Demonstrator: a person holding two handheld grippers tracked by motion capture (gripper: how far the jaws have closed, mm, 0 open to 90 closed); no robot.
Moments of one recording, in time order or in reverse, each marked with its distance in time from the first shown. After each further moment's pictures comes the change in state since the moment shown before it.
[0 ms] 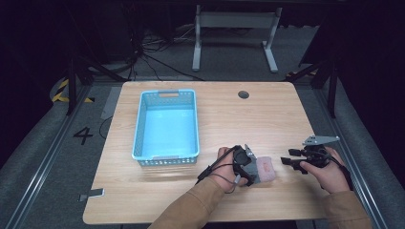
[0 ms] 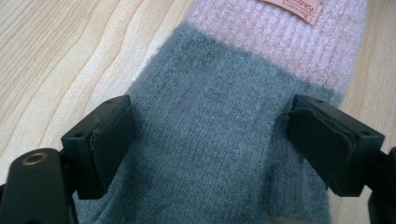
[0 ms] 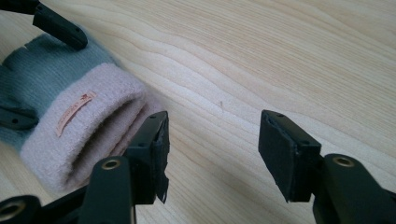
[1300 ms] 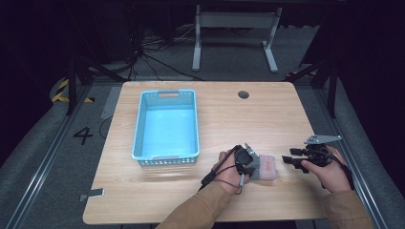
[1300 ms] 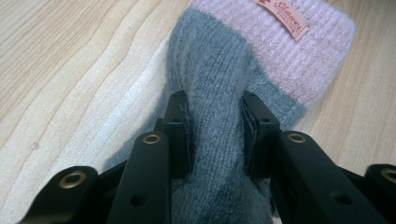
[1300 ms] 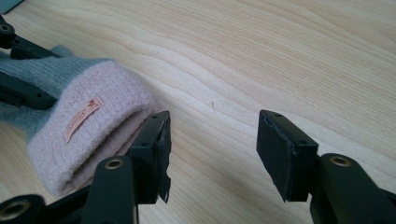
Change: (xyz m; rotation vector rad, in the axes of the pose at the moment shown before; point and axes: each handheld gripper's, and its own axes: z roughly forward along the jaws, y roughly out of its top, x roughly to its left) left arm -0.008 0.006 -0.006 -0.029 0.024 -0.096; right arm -0.005 0.000 -0.001 -0.005 -0.014 0.017
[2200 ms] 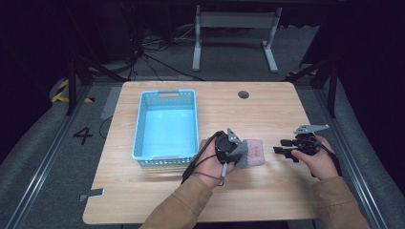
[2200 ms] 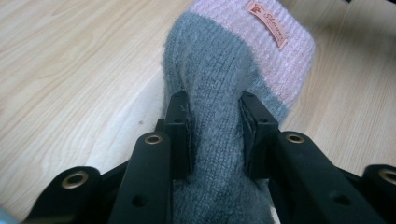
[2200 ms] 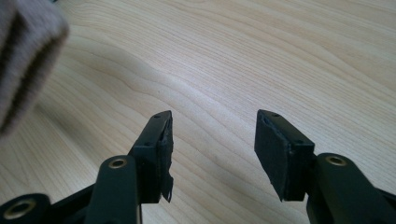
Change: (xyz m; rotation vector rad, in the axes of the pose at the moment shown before) left arm 0.025 0.002 -0.092 -0.097 0.051 -0.042; right arm -0.002 0.031 0.027 -0.004 0.034 -0.016
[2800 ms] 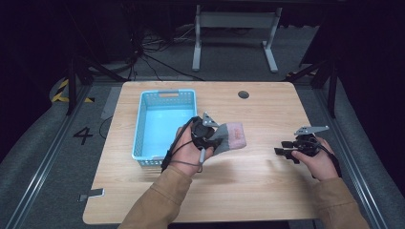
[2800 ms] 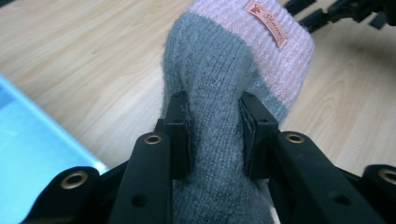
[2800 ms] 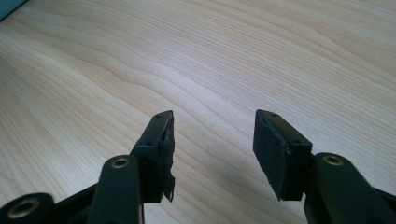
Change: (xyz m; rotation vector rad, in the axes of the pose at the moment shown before) left arm 0.047 -0.004 -0.052 -0.048 0.092 -0.058; right arm -0.004 -0.007 0.001 0.017 -0.023 0.020
